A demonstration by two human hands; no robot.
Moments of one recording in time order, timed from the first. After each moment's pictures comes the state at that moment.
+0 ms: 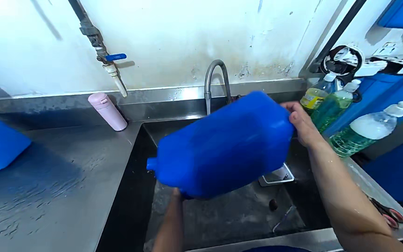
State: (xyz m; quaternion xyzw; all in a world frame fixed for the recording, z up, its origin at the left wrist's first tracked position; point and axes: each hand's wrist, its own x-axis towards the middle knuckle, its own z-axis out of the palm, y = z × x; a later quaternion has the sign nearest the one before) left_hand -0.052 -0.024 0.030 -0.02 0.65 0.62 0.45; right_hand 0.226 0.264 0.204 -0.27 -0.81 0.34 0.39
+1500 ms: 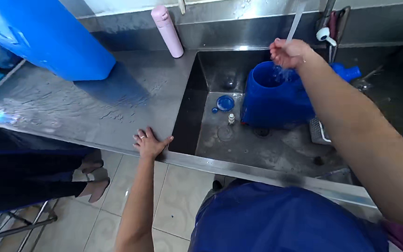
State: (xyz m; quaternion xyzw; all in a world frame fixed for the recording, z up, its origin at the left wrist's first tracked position) left_hand -0.172 -0.257 0.041 0.11 0.98 0.14 0.12; right_hand -0.016 0.252 0.140 -0.32 -0.57 0.73 0.16
